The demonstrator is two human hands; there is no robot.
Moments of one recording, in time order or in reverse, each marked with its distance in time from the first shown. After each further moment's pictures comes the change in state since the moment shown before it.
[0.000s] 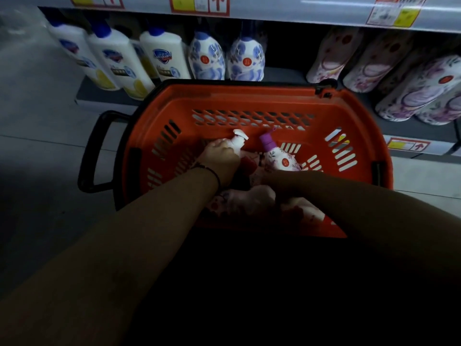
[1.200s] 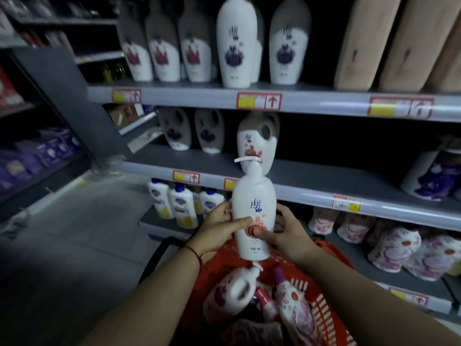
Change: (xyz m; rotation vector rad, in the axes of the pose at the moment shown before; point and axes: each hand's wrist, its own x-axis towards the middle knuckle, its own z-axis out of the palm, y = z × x) left_hand -0.057 -0.052 -0.204 -1.779 0.297 -0.277; right_hand -0.131 -0.089 -0.151 1.209 0.794 -0.335
